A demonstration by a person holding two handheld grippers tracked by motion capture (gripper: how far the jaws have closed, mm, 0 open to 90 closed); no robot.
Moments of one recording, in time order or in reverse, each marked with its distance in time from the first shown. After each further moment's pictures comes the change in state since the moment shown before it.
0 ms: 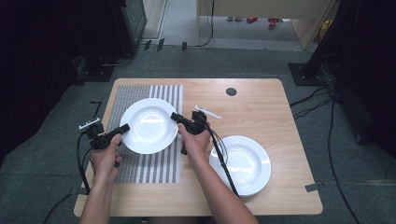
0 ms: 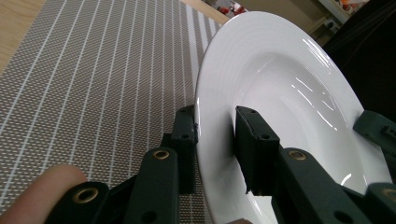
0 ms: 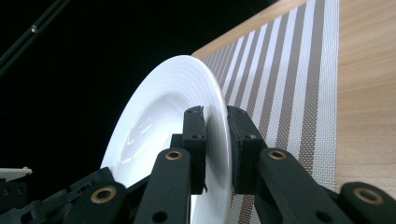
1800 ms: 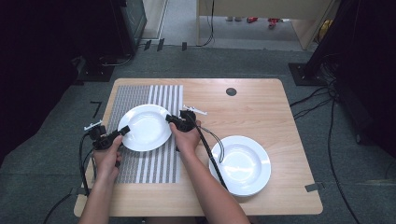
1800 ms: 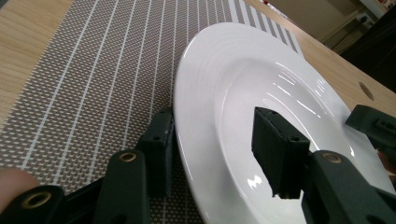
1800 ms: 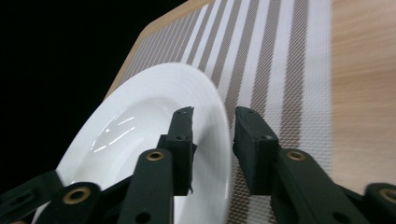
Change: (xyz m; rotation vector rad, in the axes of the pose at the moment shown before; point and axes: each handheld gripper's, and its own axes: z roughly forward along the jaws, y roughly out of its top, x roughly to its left) left arm 0.029 -0.010 0.024 0.006 0.077 0.012; right arm -0.015 -0.013 0.055 0.074 -0.164 -0.088
